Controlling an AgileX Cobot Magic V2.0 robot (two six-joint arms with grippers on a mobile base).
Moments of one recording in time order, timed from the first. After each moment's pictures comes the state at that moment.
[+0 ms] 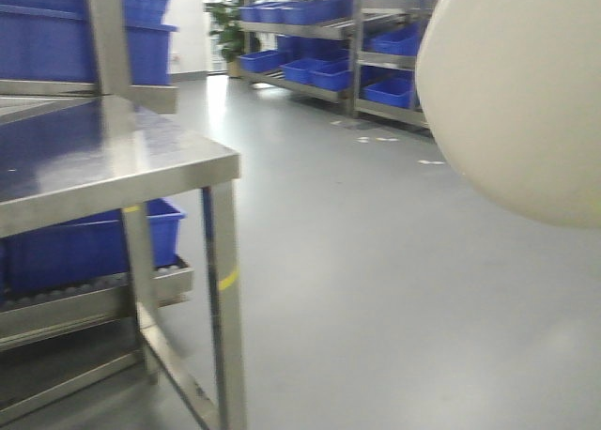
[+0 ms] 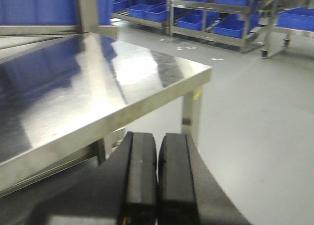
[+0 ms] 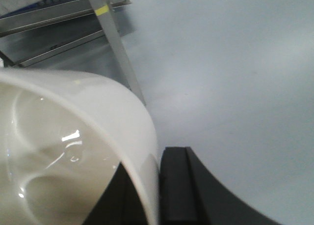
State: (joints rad) left arm -0.21 -0.01 0.01 0.02 0.19 -0.01; right arm 0.40 0.79 -0.77 0.03 0.71 0.19
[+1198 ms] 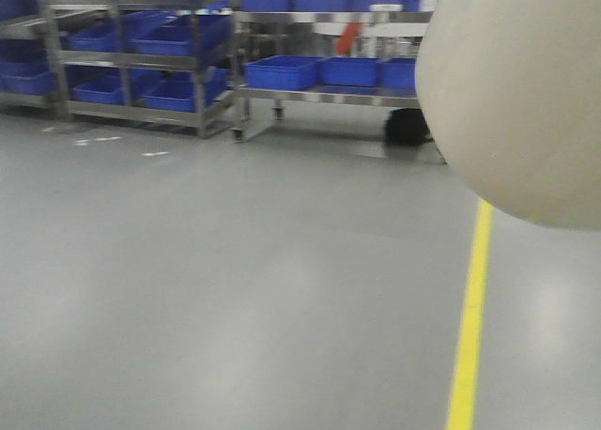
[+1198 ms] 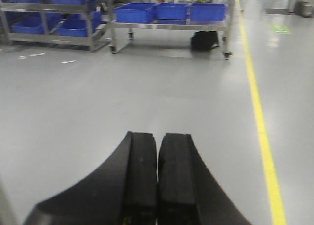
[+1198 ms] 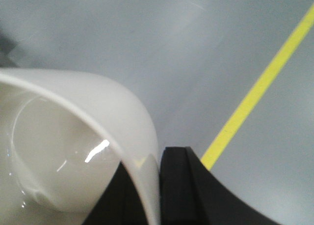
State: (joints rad) left arm -0.21 -0.01 0.01 0.02 0.19 -0.01; right arm 0.40 0.79 -0.77 0.03 0.72 0.19
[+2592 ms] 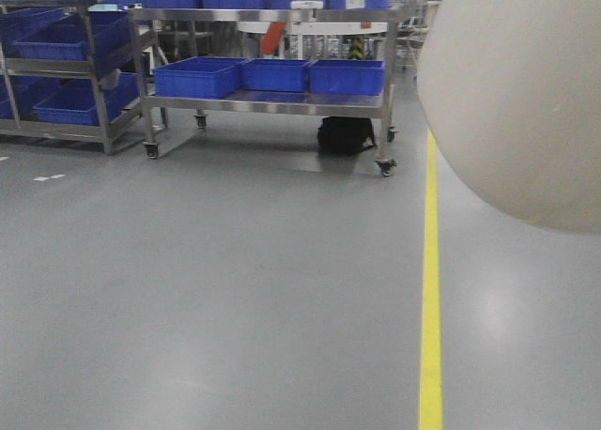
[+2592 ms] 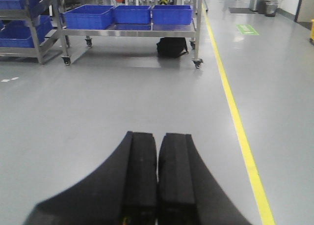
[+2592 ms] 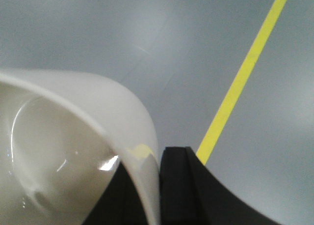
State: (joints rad) left arm -0.21 -0.01 0.01 0.02 0.19 -0.01; right arm 0.40 0.79 -0.77 0.03 0.72 0.19
